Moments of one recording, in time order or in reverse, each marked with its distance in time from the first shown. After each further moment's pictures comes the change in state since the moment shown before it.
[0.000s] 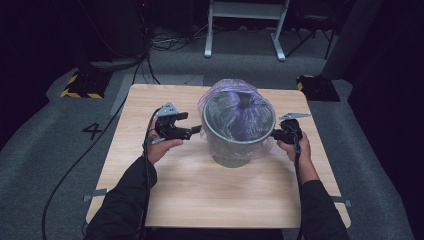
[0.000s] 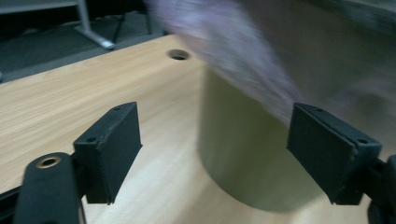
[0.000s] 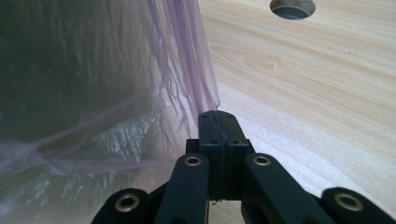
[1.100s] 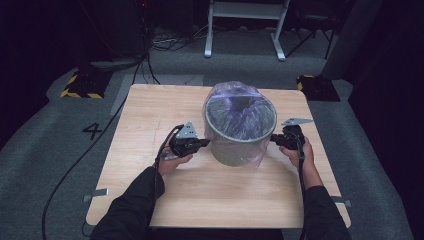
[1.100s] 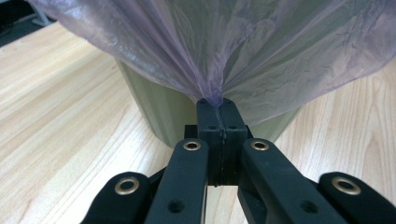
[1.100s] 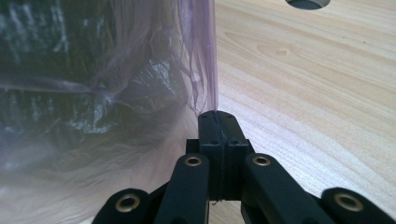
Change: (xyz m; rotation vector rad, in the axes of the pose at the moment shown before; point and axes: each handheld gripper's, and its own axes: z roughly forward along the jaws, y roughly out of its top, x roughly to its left) left arm -0.036 -0.028 0.030 0.159 -0.058 0.172; right arm 0.002 -0.016 -0.007 -0.007 0.040 -0.037
